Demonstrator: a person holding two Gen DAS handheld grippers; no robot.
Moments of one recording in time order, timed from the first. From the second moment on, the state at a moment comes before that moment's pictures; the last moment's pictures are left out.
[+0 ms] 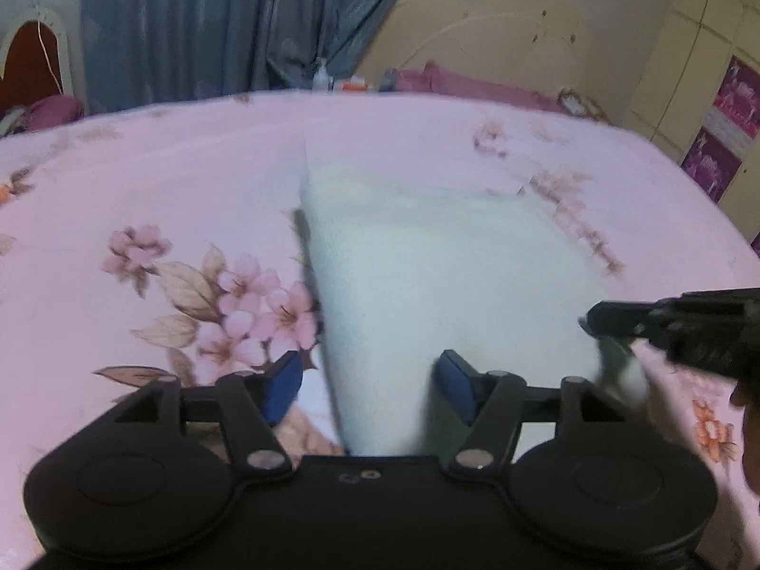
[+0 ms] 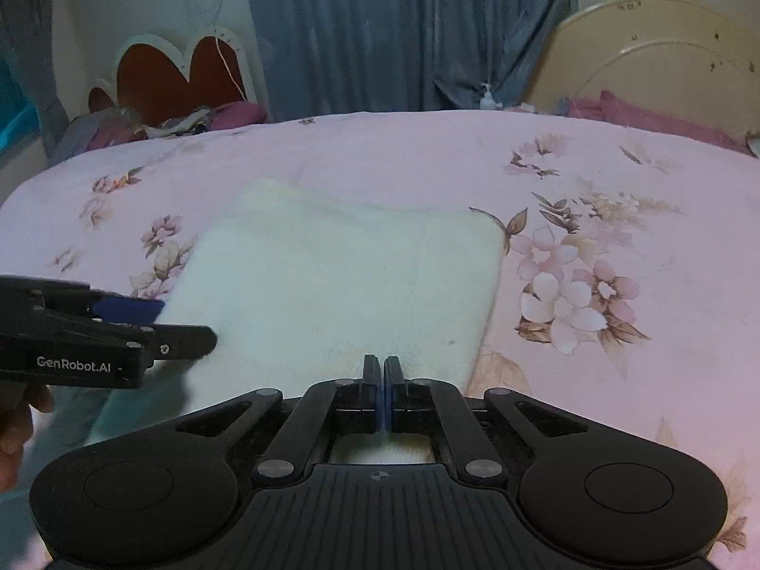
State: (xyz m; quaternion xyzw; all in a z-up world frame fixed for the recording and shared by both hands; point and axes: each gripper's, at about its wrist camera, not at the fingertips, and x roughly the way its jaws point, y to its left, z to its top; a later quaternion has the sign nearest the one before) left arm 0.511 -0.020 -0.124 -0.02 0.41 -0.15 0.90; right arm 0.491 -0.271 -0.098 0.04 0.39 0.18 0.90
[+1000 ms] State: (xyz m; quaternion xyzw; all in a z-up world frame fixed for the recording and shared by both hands) left arm 0.533 0.025 -0.154 -0.25 0.47 -0.18 0.83; right arm 0.525 -0.371 -0.151 0.38 0.45 0.21 0.78
